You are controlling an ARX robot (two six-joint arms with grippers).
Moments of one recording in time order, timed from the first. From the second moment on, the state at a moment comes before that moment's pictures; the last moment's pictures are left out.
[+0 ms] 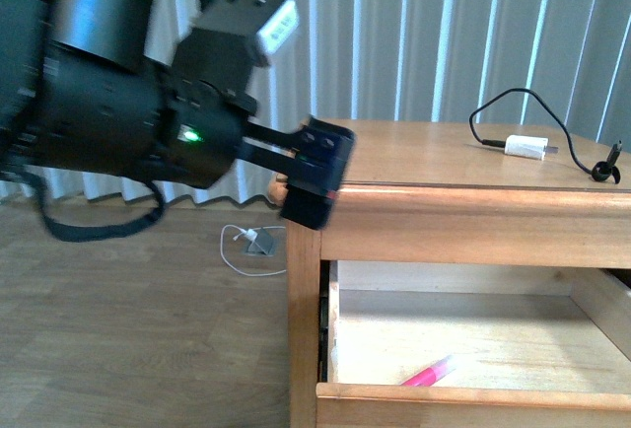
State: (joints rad) left arm -0.39 1.61 1.04 0.32 0.01 0.20; right arm -0.23 0.55 0.35 -0.24 -0.35 0.21
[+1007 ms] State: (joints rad) left arm 0.00 0.58 0.35 0.23 0.00 -0.02; right arm -0.23 0.55 0.35 -0.24 -0.35 0.21
